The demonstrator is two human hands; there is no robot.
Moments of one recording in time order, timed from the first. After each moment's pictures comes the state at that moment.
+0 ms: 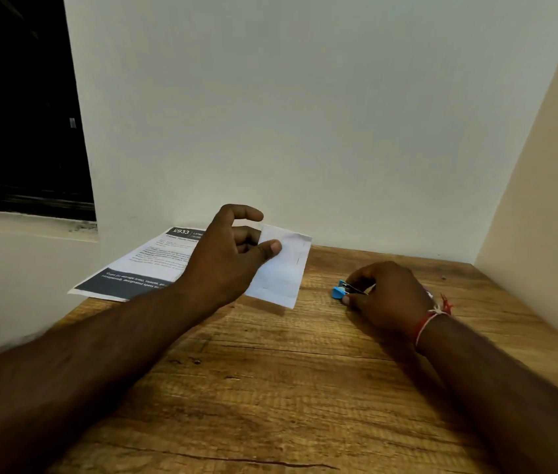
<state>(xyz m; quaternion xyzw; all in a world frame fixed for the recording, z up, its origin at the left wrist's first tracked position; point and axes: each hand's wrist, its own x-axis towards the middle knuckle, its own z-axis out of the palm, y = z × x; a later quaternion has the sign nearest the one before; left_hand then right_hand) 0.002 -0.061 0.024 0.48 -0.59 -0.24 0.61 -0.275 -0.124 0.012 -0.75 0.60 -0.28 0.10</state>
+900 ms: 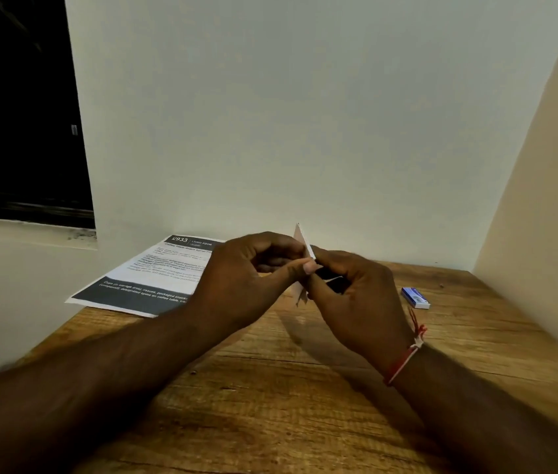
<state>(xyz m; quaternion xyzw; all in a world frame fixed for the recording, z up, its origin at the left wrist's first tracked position) -0.028 -0.038 0.031 0.43 -0.67 -0.16 0.59 -0.223 -0.057 0.030 -0.78 0.34 -0.51 0.13</state>
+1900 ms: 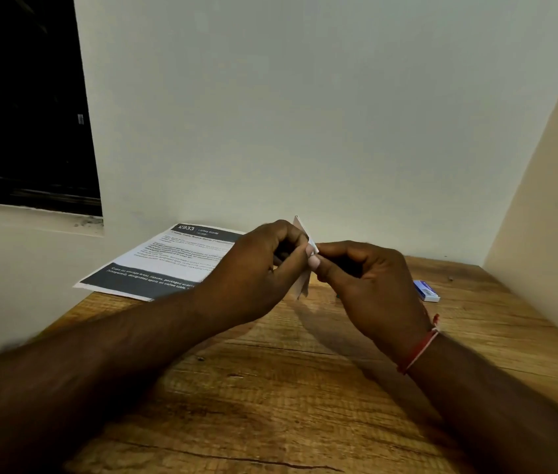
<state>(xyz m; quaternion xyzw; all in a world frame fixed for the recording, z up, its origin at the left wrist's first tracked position) -0.020 -0.043 0.028 0.44 -0.75 -0.10 0.49 -0.226 -0.063 0.029 -0.75 0.33 -0.53 0.23</state>
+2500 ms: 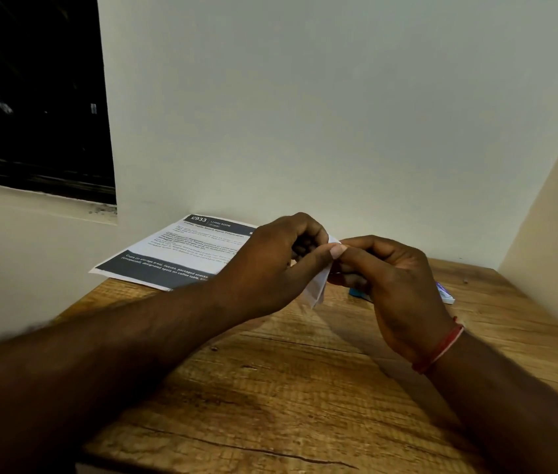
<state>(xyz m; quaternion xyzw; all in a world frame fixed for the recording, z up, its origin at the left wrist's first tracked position) -0.022 -0.044 0.027 0.42 -0.75 -0.10 0.50 -0.227 -0.063 0.031 -0.66 0.29 -0.55 0.43</state>
